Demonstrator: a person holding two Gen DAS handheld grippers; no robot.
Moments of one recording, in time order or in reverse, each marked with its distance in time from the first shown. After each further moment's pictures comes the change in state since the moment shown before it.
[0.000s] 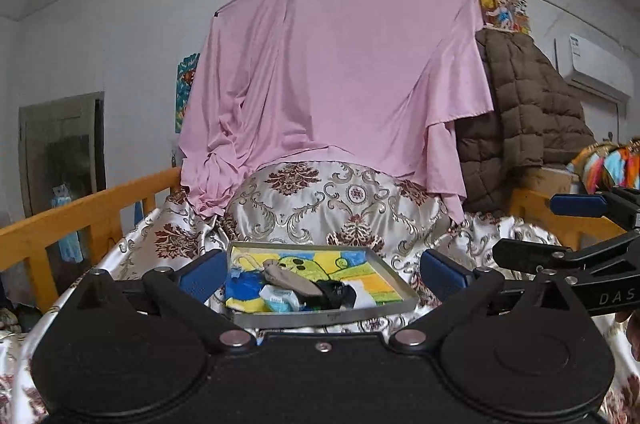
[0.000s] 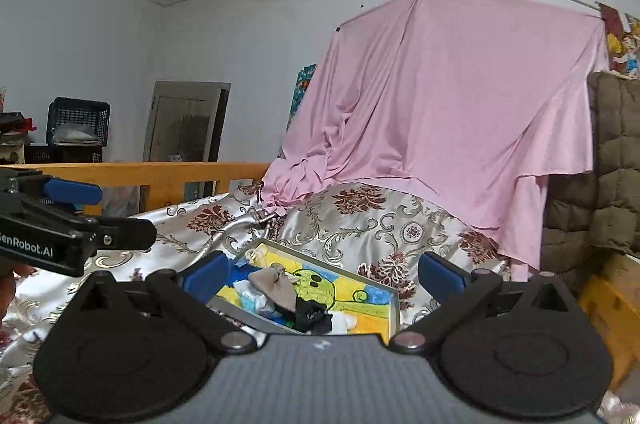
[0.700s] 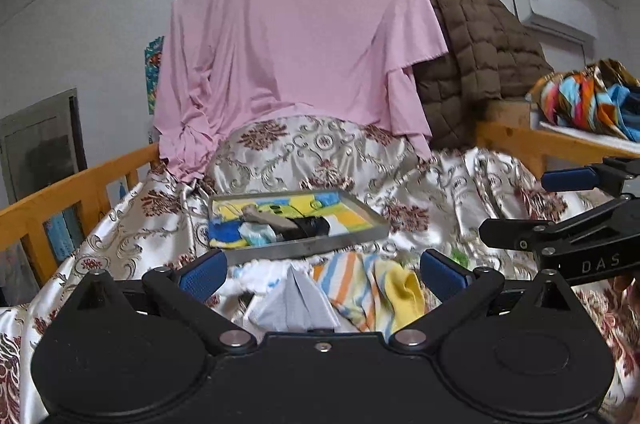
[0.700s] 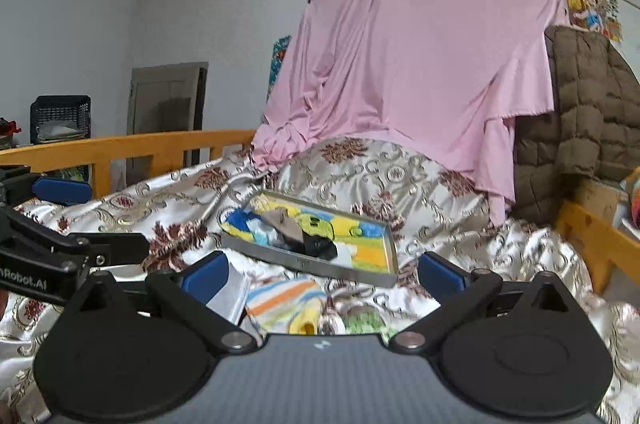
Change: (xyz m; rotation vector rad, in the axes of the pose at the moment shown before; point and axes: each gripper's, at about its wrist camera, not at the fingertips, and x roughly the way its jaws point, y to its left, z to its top) left arm -0.048 -0.021 -0.062 0.119 0.107 -0.071; right arm -0.072 0.030 -0.060 0.088 0.109 -0.070
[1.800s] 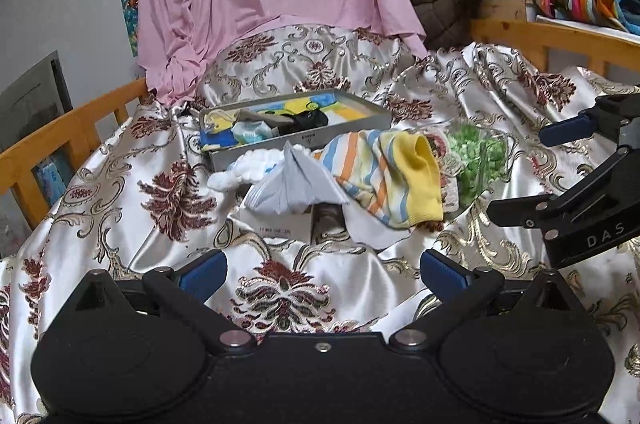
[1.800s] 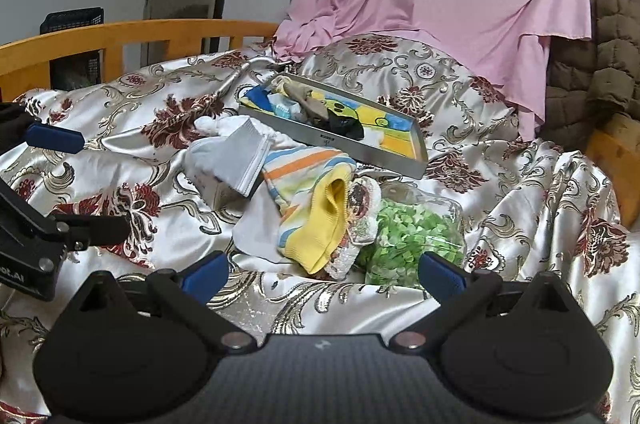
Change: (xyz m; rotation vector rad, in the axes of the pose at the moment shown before) left arm 0.030 0.002 -0.069 0.093 0.238 0.009; right arm 0.040 0.022 -0.071 -0.082 0.263 0.050
